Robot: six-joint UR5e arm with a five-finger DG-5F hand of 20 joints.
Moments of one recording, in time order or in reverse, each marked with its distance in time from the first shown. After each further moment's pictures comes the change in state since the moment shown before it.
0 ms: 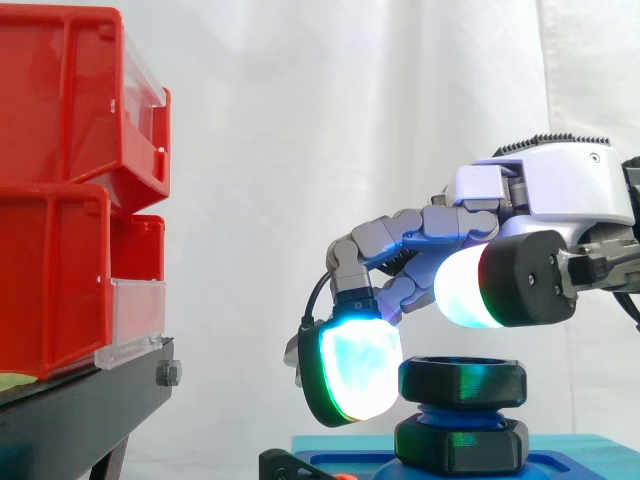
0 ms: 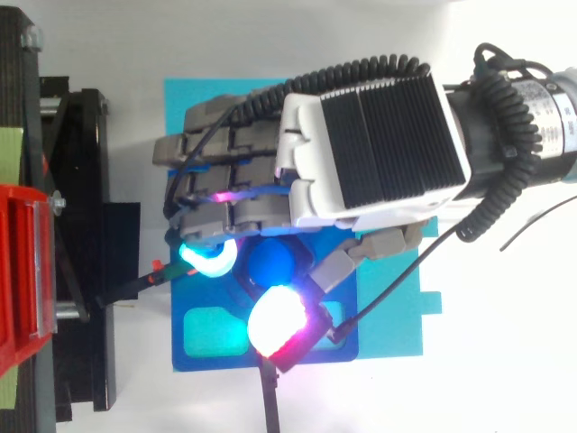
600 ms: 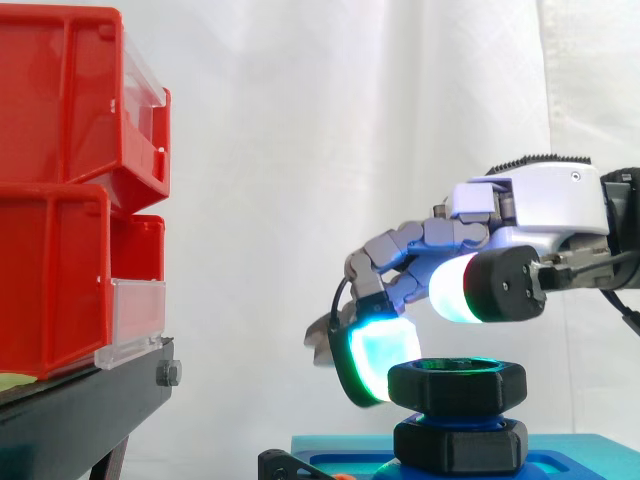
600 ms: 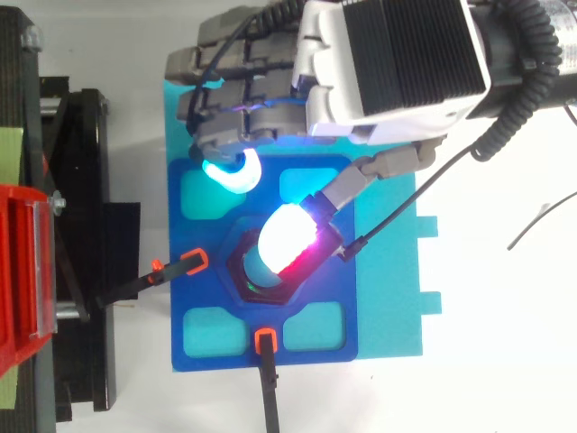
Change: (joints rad) arm -0.076 0.001 0.009 -0.002 -0.053 -0.052
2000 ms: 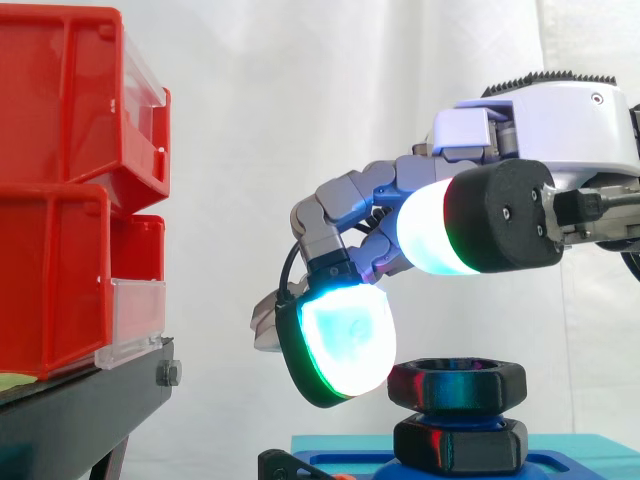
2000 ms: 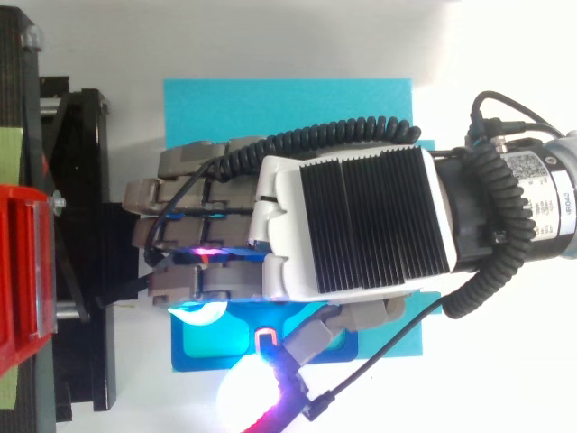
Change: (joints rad) arm 0.158 -0.001 0.048 -0.061 0.175 -0.006
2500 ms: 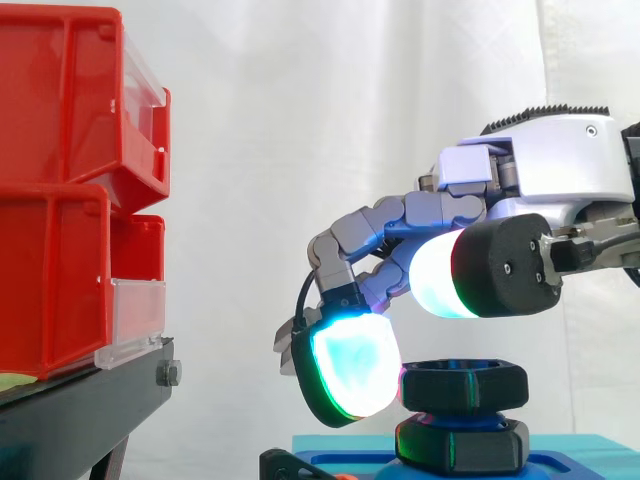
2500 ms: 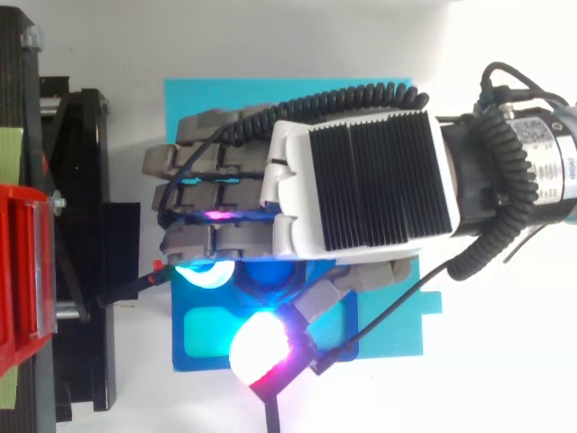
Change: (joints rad) arm -0.032 0.000 0.000 -0.044 -0.026 -0.032
